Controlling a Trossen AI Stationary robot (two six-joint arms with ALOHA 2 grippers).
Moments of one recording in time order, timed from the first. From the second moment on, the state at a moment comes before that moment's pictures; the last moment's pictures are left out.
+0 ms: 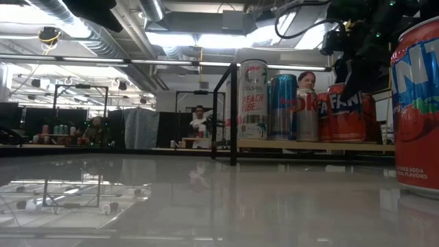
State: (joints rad) left arm -0.60 1.20 1.01 -0.79 -0.72 -0.70; right arm -0.33 1.00 0.82 -0.86 0.09 -0.24
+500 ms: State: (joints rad) left arm -0.60 1.20 1.01 -0.79 -0.72 -0.70; right arm -0.33 1.00 0.82 -0.87 0.10 -0.24
